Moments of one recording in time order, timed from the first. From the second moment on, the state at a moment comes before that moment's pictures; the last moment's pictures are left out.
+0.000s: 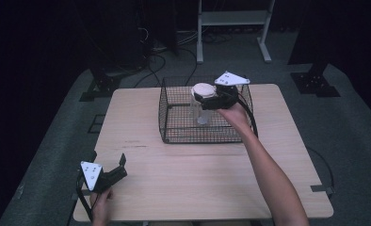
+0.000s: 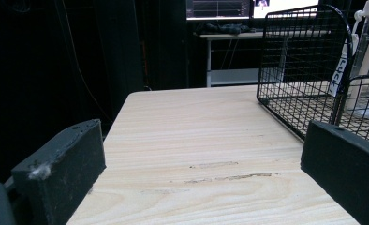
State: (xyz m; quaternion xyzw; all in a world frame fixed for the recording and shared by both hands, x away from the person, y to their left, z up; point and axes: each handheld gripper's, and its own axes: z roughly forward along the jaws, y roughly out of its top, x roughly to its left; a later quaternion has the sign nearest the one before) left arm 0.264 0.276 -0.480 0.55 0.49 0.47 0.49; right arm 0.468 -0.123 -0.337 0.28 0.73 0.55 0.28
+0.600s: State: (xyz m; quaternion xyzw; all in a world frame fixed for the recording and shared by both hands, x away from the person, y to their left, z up) left arm 0.264 0.277 -0.480 0.55 0.49 0.47 0.49; right arm 0.443 -0.155 -0.322 0.29 0.72 0.56 0.29
